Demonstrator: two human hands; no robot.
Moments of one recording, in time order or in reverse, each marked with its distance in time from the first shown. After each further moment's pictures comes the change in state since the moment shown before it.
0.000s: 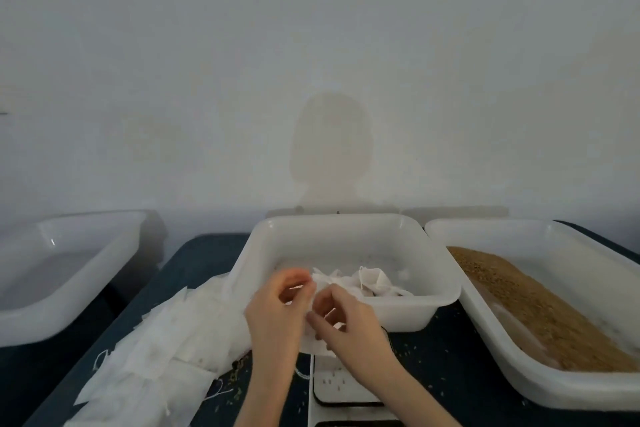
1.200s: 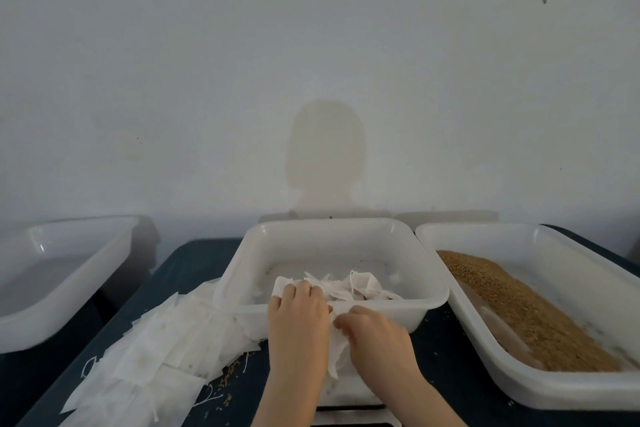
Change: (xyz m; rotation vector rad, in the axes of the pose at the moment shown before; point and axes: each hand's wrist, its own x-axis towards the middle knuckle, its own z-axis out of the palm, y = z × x) left_hand -0.010 0.001 0.031 1.104 -0.246 0.425; right_hand -0.010 0.021 -0.030 -0.828 -0.043 0.010
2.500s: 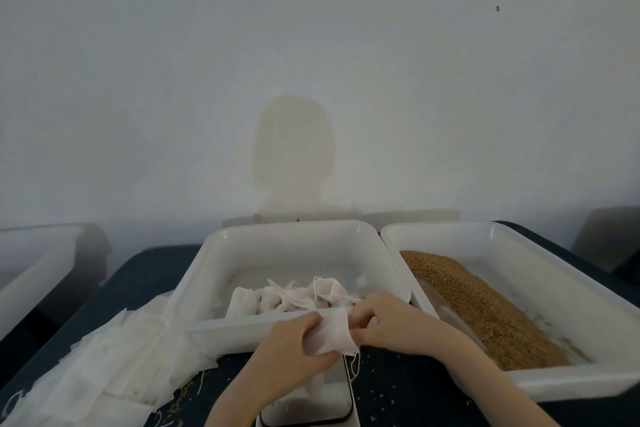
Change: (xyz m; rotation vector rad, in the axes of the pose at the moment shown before) left_hand 0.008 0.001 0.037 -0.813 -0.358 0.198; right_hand 0.014 0.073 -0.070 0.454 -0.425 -0.097
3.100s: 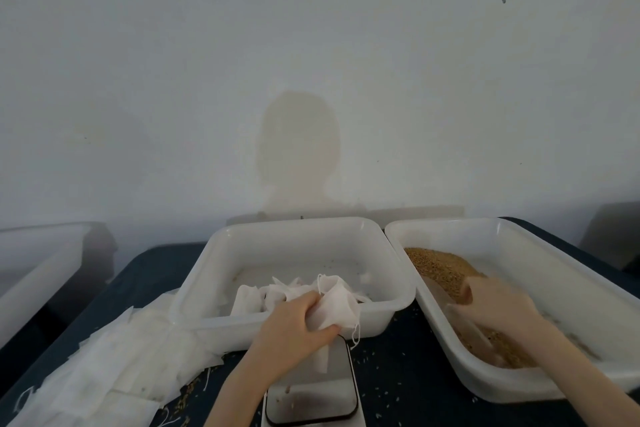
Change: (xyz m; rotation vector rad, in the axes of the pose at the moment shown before) left_hand 0.014 0.003 -0.008 0.024 0.050 -0.072; right_hand -0.048 0.118 -0.066 -0.646 0.286 0.724
